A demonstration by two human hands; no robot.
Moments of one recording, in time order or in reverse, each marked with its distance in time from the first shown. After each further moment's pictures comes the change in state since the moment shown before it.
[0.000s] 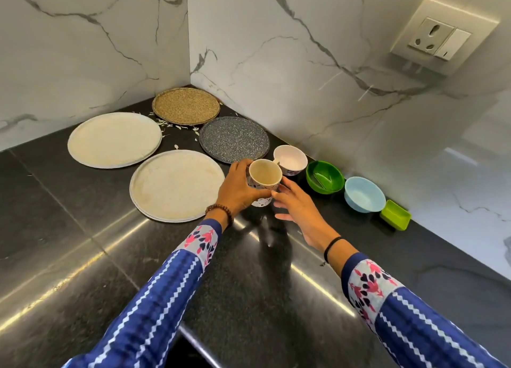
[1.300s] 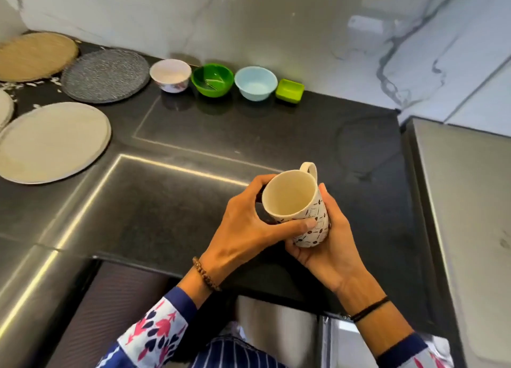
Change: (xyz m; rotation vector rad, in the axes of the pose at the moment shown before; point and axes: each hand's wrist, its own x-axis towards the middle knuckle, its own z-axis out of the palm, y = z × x) left_hand -0.278 0.146 0.111 -0.303 -0.565 0.071; right_hand -0.307 0.133 -0.089 1.085 0.267 0.214
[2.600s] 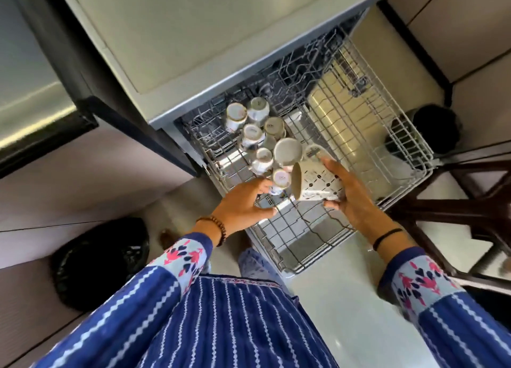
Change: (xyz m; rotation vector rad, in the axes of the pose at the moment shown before) left_hand -0.250 -0.138 0.454 0.590 -1.207 -0.062; right_hand -0.343 0.151 -0.530 -0.034 0.913 -0.138
